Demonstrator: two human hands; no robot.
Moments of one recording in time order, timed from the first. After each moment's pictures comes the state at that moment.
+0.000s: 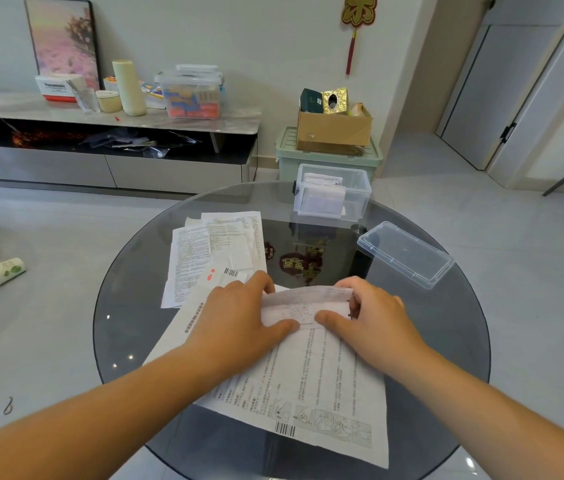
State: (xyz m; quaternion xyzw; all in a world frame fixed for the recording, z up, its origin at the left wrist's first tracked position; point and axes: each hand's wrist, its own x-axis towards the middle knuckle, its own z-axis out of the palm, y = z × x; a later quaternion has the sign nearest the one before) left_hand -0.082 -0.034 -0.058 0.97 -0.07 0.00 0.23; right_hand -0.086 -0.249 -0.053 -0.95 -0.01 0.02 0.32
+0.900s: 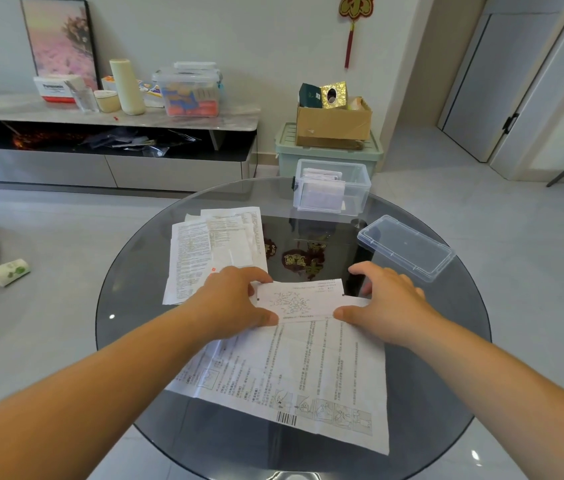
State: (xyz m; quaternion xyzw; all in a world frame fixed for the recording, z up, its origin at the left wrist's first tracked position) left_hand -0.056 -0.022 -0.040 0.94 -0.03 -0.16 0.30; right_hand -0.070 -0.263 -0.037 -0.97 0.04 0.07 0.22
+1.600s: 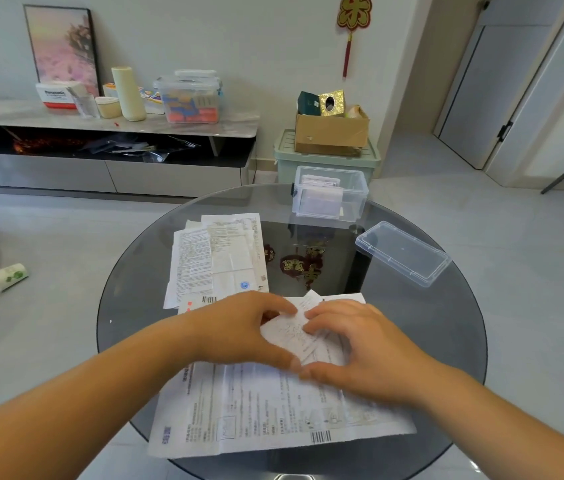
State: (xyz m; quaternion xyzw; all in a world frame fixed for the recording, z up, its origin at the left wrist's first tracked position) left_hand -0.082 -0.024 -0.024 0.91 -0.20 -0.24 0.27; right_hand -0.110 -0.249 -0.048 -0.95 -0.23 0.05 0.18
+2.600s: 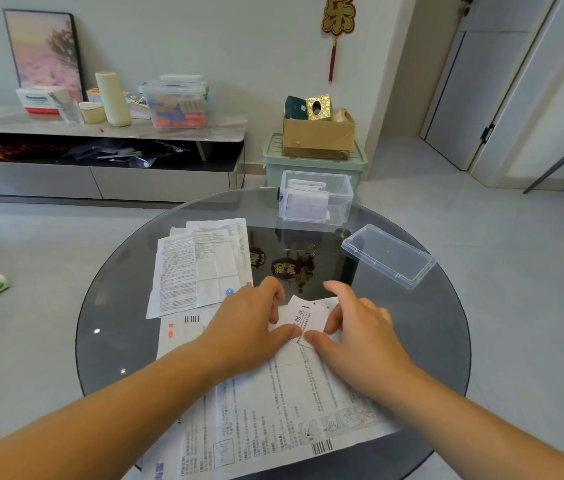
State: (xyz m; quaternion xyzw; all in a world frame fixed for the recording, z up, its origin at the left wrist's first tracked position) left_hand -0.071 -0.060 -0.056 0.95 -0.17 -0.02 0.28; right_hand -0.105 -0.248 -0.058 -0.96 -0.03 -0.02 0.27
